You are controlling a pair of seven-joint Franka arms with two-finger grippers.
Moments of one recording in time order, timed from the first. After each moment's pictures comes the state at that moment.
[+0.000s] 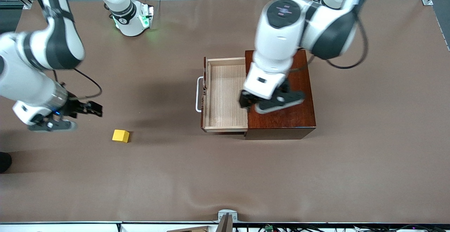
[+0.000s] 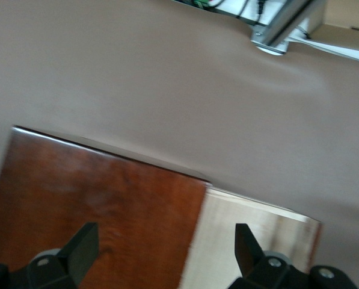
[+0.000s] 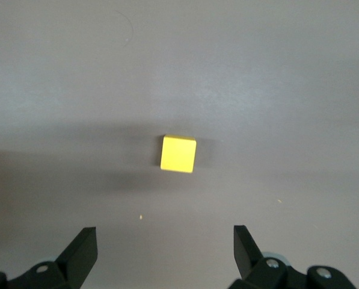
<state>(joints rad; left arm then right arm) -0.59 0.41 0.00 -1.31 0.10 1.88 -0.89 0.04 0.26 0.02 -1.79 0.00 2.04 0.03</state>
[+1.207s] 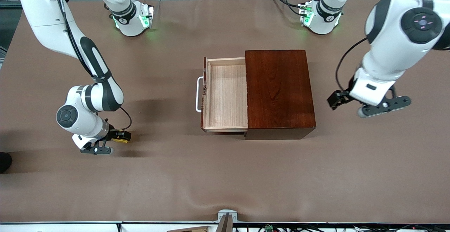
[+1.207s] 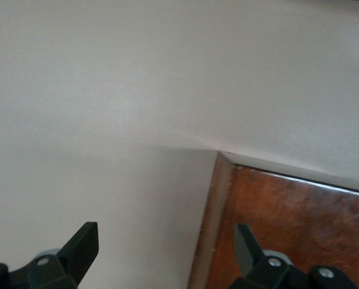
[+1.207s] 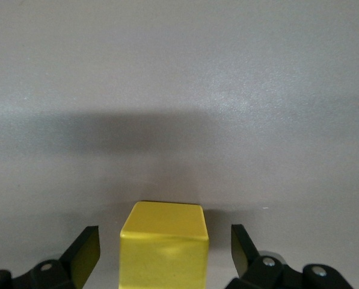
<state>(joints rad) -0.25 0.11 0.00 -1.70 0.09 1.88 -0.46 0.04 0.62 0.01 -1.81 0.00 2.45 0.07</state>
